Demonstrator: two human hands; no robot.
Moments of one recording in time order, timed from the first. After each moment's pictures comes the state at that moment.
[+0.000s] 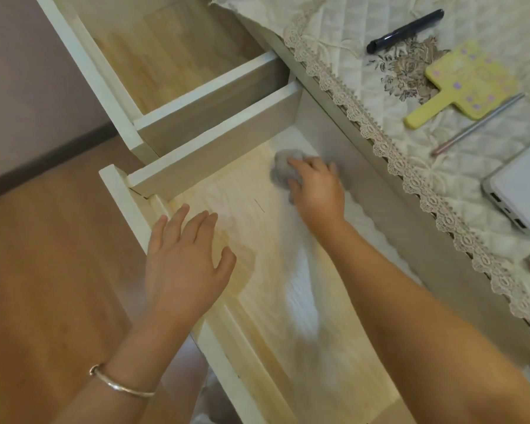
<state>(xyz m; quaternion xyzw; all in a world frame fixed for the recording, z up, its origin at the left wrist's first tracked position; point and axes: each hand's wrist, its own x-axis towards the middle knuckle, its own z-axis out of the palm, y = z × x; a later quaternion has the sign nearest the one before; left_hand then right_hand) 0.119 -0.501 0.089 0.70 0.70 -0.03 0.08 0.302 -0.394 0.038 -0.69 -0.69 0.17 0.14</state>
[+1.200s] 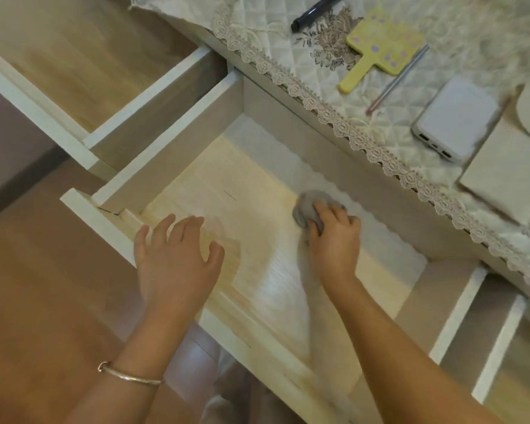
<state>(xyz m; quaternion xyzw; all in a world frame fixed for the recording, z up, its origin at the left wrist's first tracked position) 0.114 -0.501 0.089 0.73 0.67 -0.02 0.10 0.328 -0.520 0.028 -0.82 -0.54 0.06 0.18</state>
